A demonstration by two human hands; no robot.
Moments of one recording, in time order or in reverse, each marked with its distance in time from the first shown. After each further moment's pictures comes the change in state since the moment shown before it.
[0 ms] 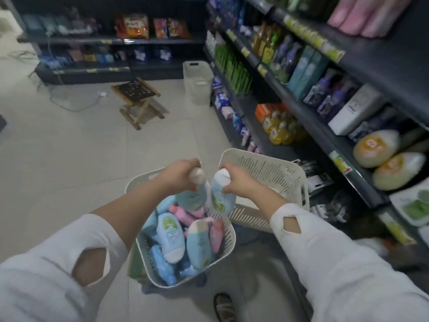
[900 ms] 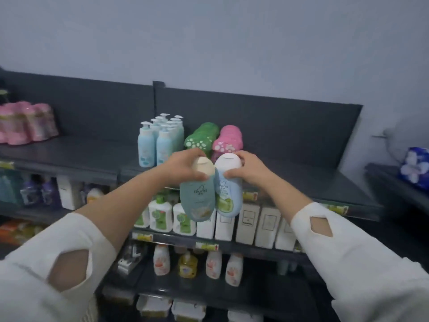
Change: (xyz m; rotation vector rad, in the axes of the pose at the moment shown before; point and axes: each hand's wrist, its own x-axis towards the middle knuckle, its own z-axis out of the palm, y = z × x) left_hand -0.190 0.571 0.038 -0.089 -0.222 1.234; right_hand -0.617 0.158 -0.212 0.445 1.214 0.611
